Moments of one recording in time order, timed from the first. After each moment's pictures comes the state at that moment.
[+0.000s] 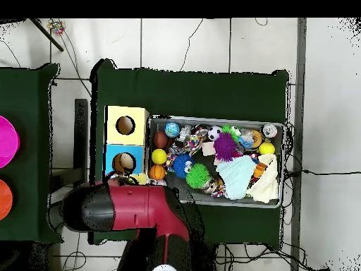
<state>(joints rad) 0.13 -0.93 -0.12 1.85 0.02 0.64 2.38</state>
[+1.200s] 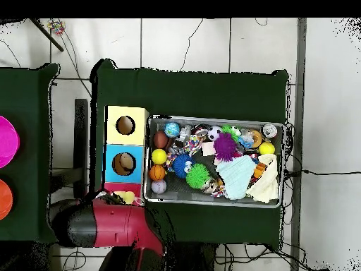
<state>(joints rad) 0.28 -0.85 -0.21 1.96 0.17 0.53 2.43</state>
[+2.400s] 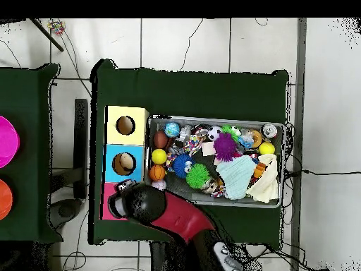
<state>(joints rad) -0.31 -0.85 0.30 2.23 0.43 0.43 2.43</state>
